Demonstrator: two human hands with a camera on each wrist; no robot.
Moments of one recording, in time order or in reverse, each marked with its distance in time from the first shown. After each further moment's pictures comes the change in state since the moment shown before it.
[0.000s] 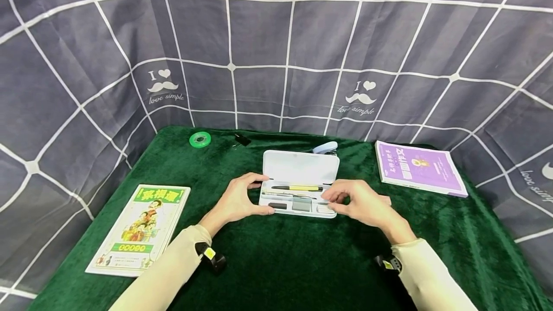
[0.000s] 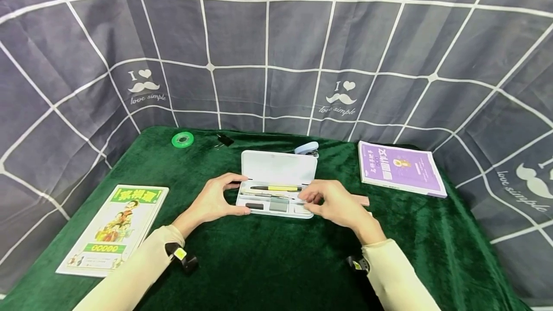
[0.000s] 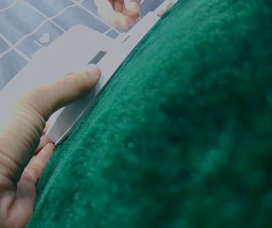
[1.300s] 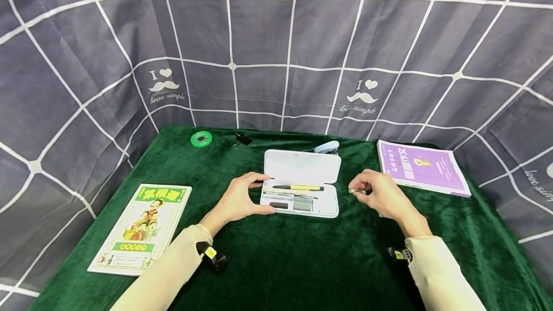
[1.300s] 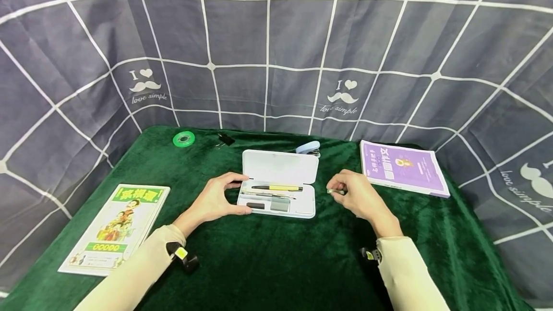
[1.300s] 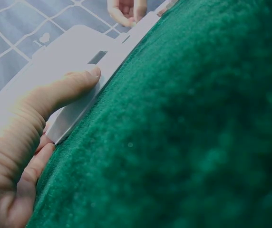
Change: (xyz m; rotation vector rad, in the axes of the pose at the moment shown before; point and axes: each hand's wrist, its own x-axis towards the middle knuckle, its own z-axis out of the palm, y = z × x) left_hand 0.000 0.000 0.000 0.013 0.007 0.010; right_hand -0.018 0.042 -0.027 -0.202 0.153 0.156
